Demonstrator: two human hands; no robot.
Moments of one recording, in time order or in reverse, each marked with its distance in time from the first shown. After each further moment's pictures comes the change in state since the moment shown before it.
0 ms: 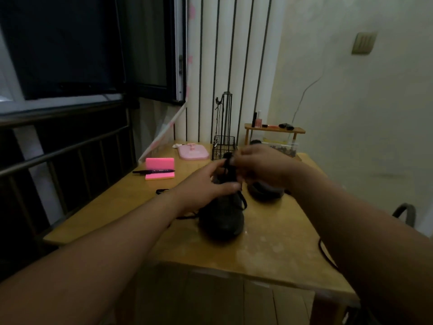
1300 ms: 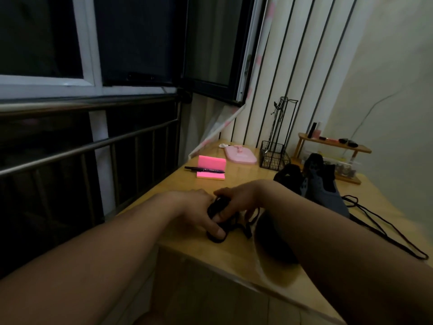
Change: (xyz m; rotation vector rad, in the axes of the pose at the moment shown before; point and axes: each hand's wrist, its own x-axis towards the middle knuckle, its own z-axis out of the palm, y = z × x) left_hand -0.046 -0.083 -0.118 0.731 -0.281 -0.447; right_hand 0.134 -0.016 0.156 -0.666 -0.605 0.271
